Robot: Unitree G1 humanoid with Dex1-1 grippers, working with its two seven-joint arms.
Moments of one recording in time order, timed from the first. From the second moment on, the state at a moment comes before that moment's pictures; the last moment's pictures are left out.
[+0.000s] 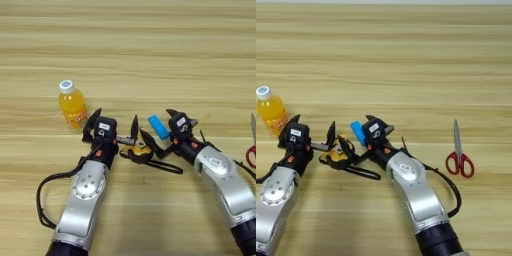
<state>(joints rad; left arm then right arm) 0.07 0.00 -0.19 0.01 0.04 -0.08 -0.03 -0.10 -0.11 0.22 0.05 0.02 0.10 0.40</state>
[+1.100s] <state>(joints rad) 0.01 0.06 -0.14 -0.18 0.04 -0.17 -0.08 -0.18 -0.15 0.02 0.19 0.05 0.06 0.30</state>
